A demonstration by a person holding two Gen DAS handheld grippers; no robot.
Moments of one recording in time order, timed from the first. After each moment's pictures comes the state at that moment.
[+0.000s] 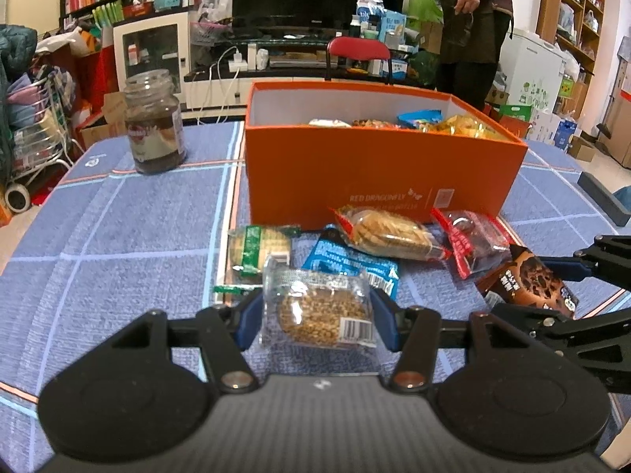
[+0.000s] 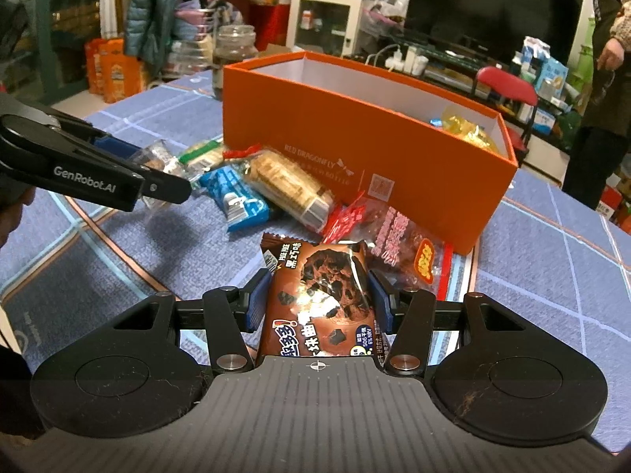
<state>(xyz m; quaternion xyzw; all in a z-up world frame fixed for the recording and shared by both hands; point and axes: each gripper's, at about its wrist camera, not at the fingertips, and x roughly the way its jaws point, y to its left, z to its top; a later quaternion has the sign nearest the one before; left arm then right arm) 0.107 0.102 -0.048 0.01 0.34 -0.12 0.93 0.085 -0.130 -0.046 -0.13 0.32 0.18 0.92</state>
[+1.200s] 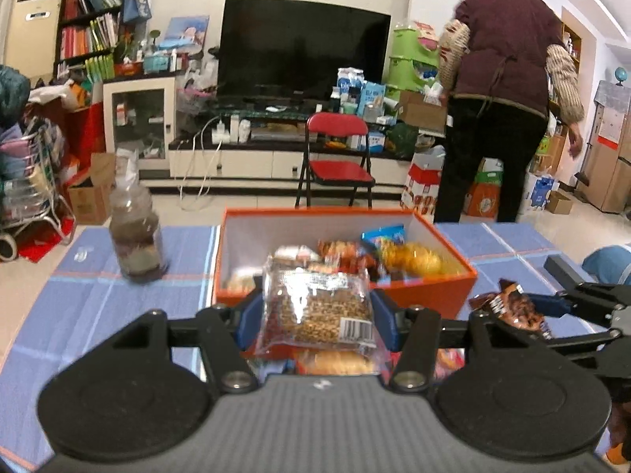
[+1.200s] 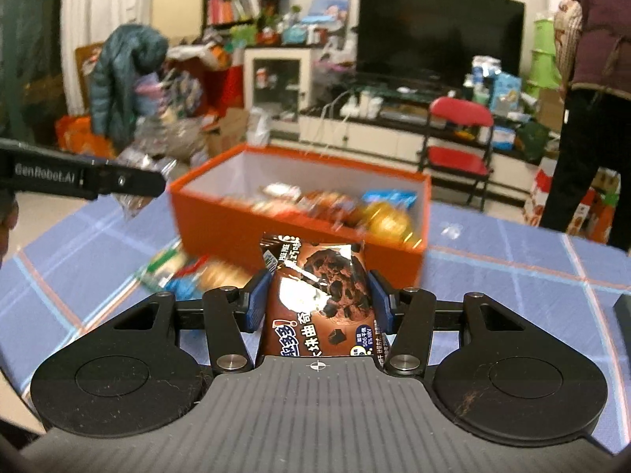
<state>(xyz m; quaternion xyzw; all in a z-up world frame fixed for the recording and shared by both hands) 0.129 0.083 0.045 -0.02 0.25 -0.15 0.96 0.100 -0.180 0.031 -0.06 0.26 0.14 0.95</state>
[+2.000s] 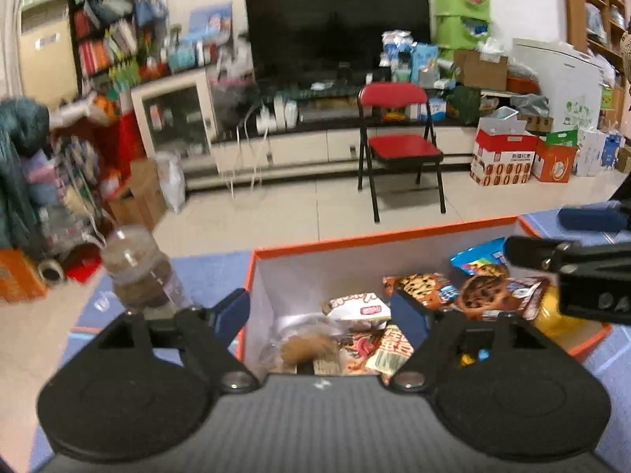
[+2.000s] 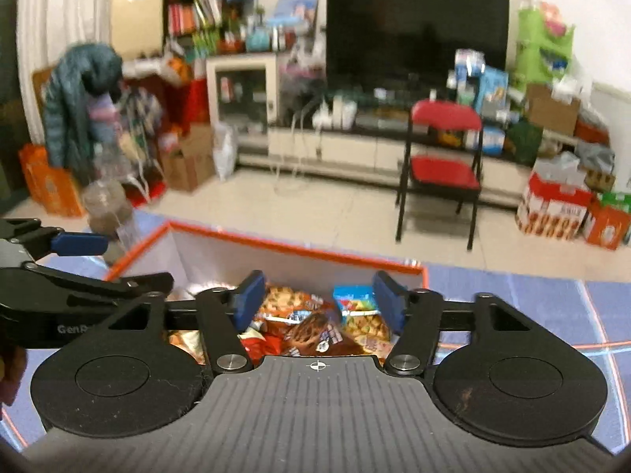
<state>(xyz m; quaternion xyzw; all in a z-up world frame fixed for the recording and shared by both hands) 0.254 0.044 0.038 0.08 0.28 -0.05 0.95 0.261 -0.161 0.062 -0.03 0.25 0.10 0.96</state>
